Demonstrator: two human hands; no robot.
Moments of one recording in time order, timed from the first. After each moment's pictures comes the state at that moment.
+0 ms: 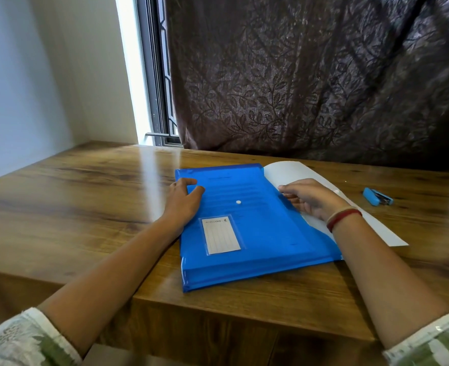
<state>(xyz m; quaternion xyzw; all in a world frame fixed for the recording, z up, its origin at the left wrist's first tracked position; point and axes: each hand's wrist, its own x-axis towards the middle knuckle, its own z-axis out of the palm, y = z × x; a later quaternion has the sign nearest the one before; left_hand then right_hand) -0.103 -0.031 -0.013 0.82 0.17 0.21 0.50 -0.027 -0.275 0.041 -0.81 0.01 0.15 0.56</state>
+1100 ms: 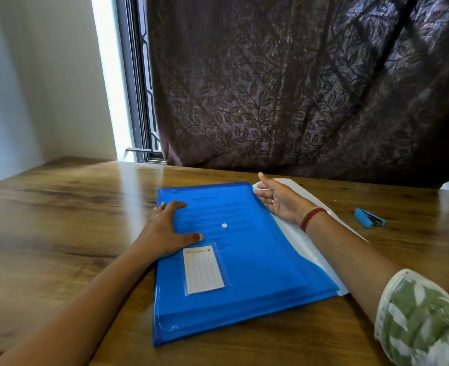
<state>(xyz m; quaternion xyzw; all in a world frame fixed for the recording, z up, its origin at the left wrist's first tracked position) -0.103 -0.021 -0.009 0.93 0.10 0.14 0.33 0.053 -0.247 0.027 -0.69 -0.05 0.20 0.70</state>
